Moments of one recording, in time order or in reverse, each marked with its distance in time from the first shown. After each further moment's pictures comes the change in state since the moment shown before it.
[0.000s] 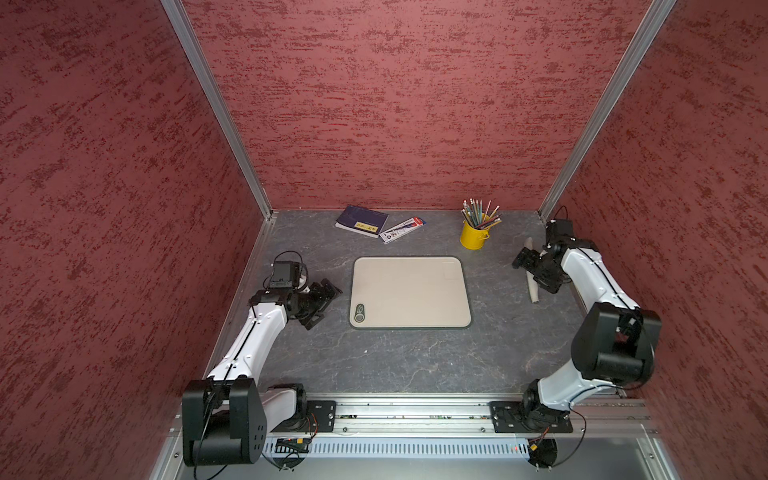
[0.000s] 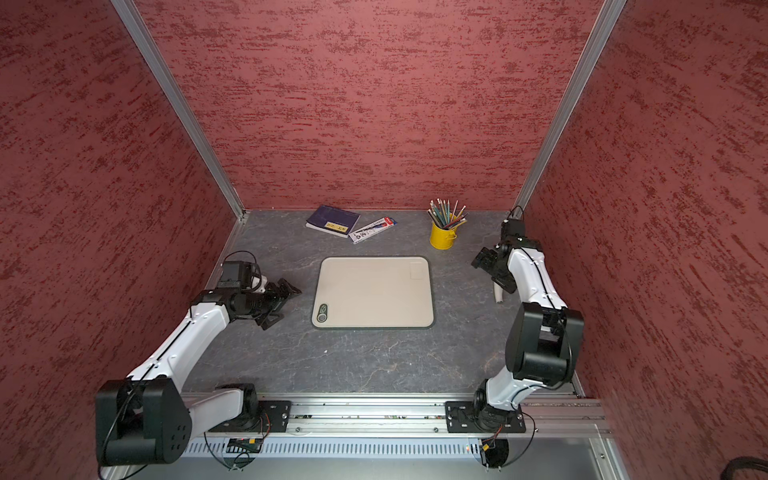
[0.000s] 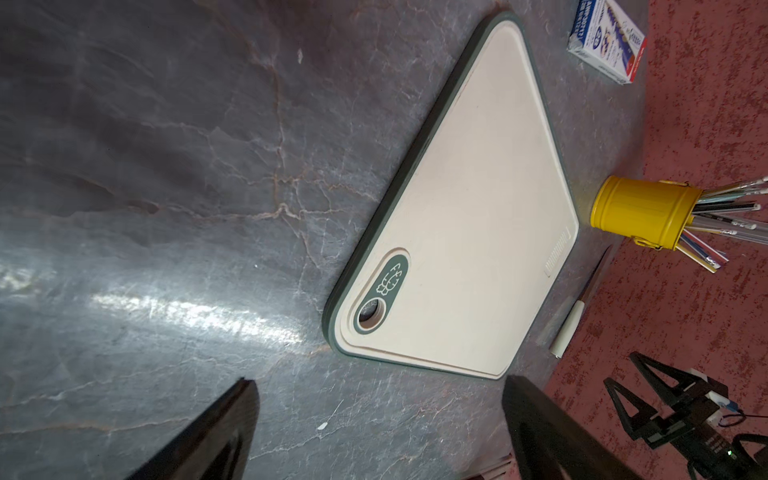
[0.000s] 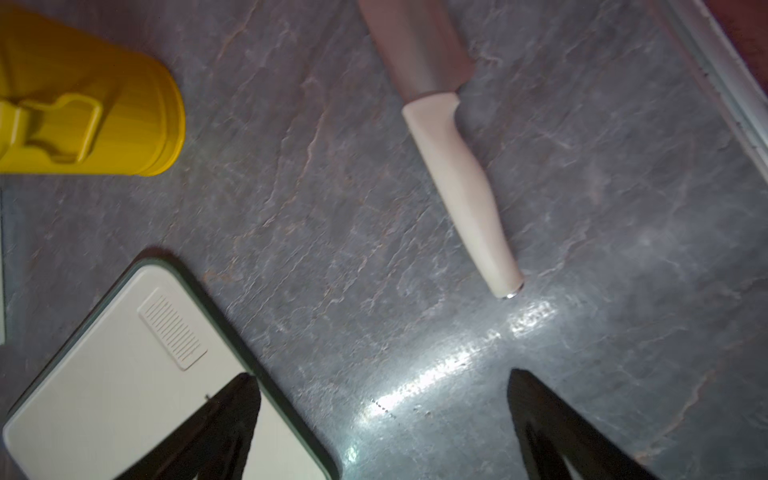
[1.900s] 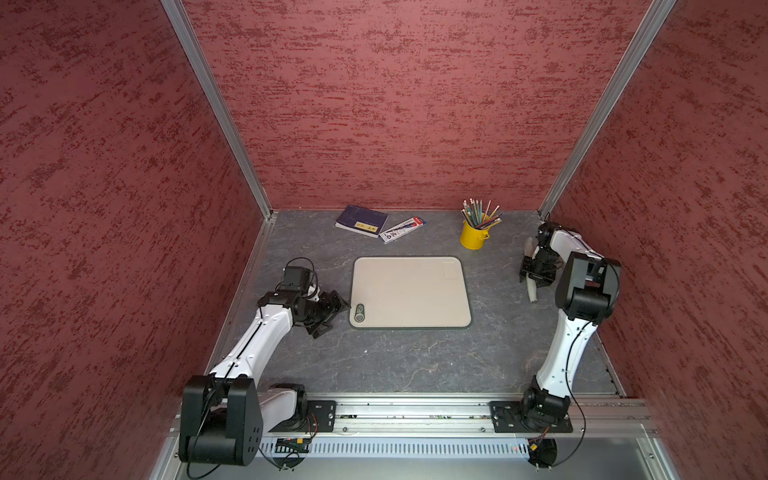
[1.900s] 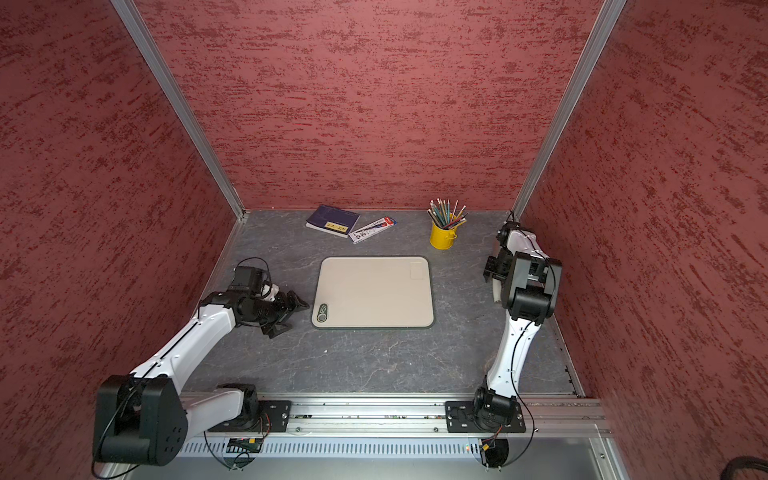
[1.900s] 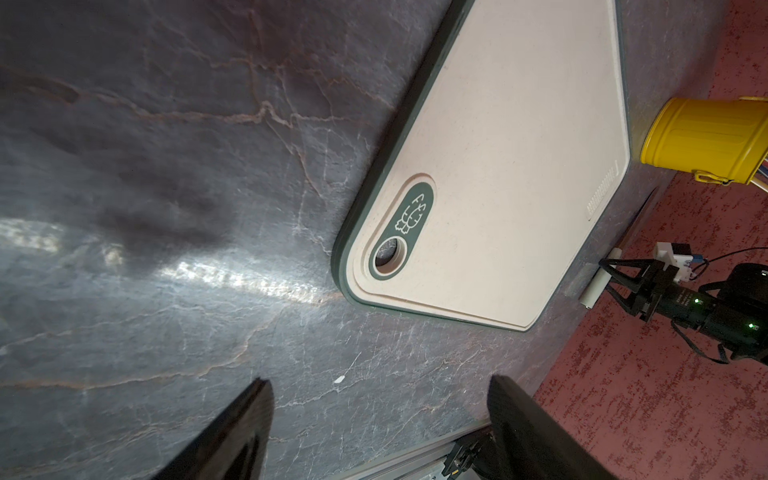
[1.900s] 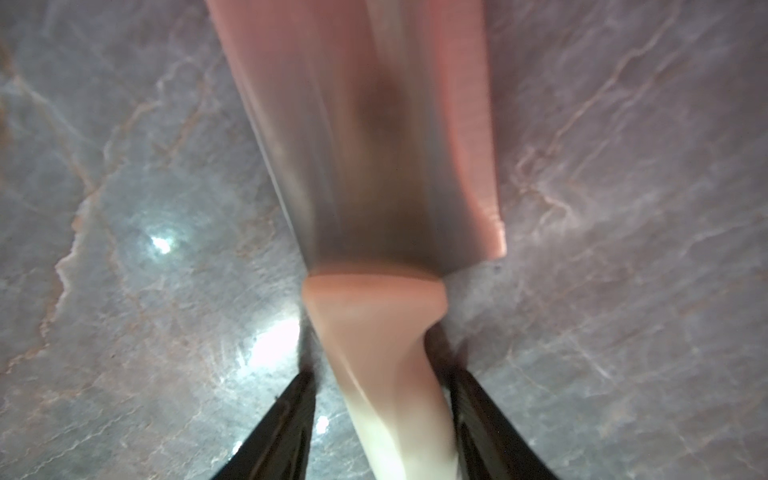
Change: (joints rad) left arm -0.080 0.003 -0.025 -0.059 0.027 0.031; right arm -0.060 0.553 0.378 -0.147 0.056 -0.343
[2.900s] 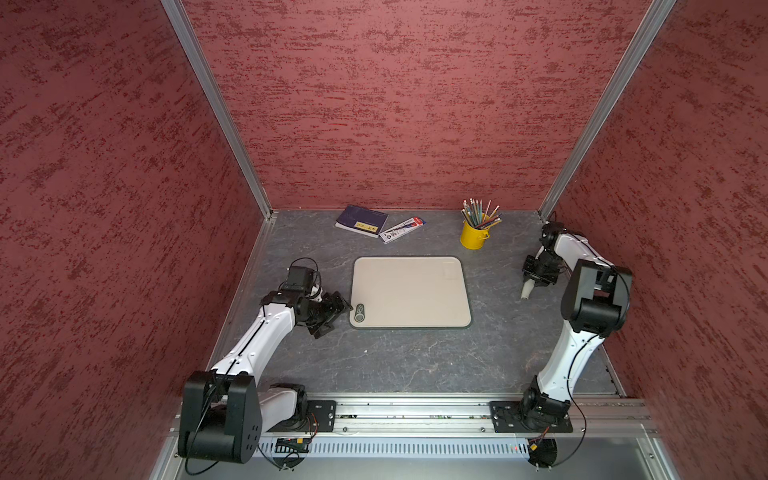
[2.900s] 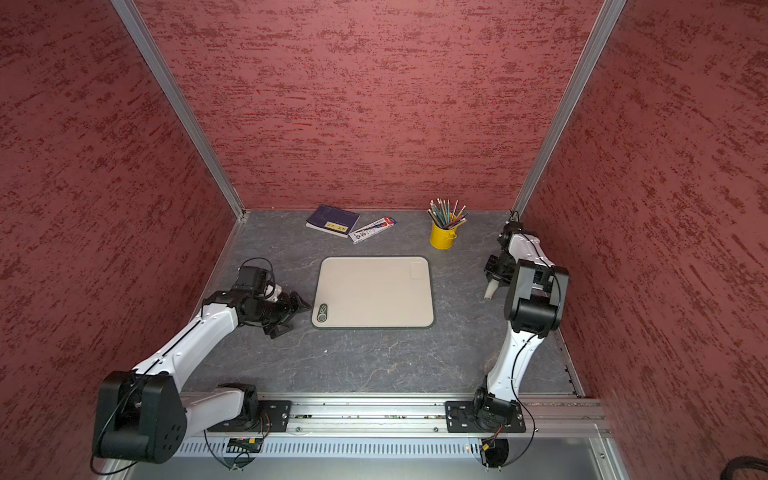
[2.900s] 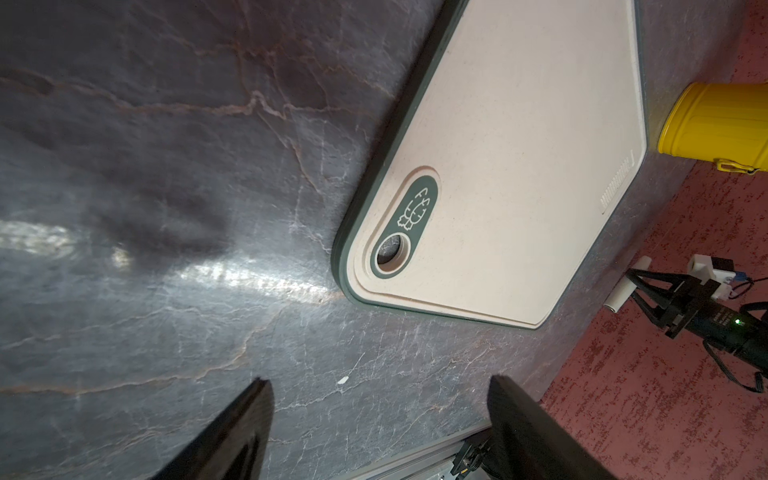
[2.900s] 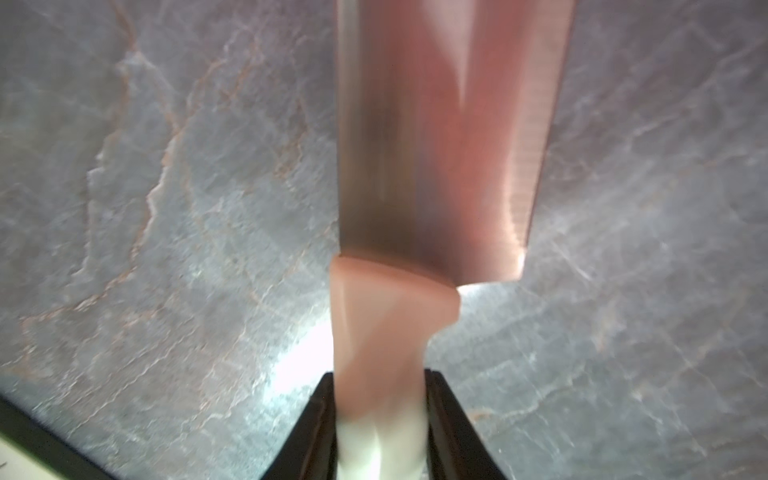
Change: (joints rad) left arm -0.031 0.015 0.001 0.006 -0.018 0.000; right arm 0.011 -0.205 -0.184 0.084 -0.035 0.101
